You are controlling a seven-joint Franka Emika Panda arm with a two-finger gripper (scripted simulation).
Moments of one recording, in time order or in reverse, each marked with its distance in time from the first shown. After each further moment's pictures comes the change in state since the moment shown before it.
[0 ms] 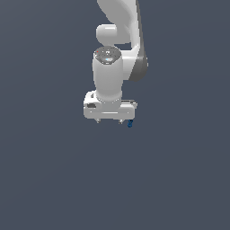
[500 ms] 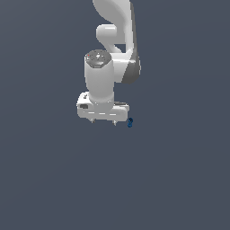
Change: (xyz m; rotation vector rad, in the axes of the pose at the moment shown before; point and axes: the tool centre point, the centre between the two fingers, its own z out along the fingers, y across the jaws) arm -0.004 0.028 0.010 -0.010 -0.012 0.057
